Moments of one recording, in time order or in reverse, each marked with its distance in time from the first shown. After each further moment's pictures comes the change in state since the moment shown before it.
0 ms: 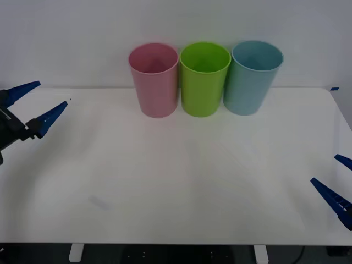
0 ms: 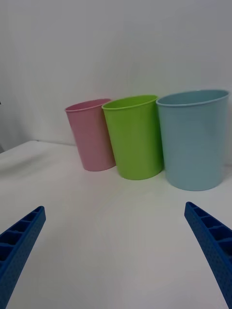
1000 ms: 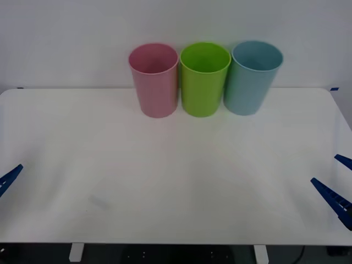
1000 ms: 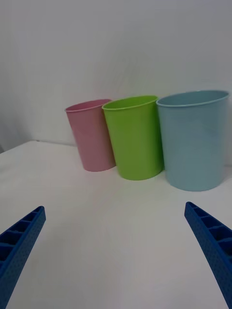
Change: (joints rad) right arm 0.000 0.000 0.000 0.000 0.000 0.000 0.000; left arm 0.497 0.025 0.112 -0.201 0.197 -0.032 -0.112
